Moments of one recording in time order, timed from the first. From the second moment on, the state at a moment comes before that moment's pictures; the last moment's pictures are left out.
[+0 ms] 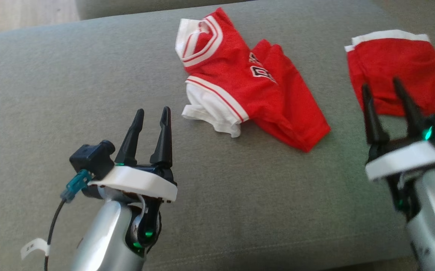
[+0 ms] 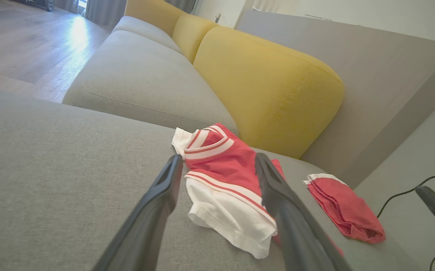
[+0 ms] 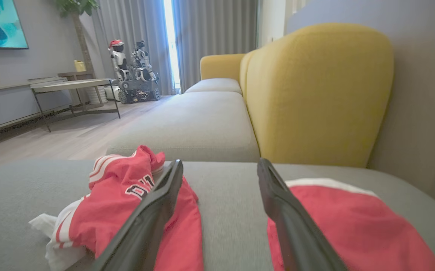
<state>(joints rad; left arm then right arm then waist) -0.25 0.04 -0.37 0.20 -0.53 0.06 -0.25 -0.36 -0.32 0.23 0.37 0.37 0.13 -0.25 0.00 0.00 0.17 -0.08</state>
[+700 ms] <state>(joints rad) -0.41 0.04 -0.39 0.55 -0.53 0.04 -0.25 -0.24 -0.20 0.15 0.22 0.29 0.13 -0.22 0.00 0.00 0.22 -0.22</state>
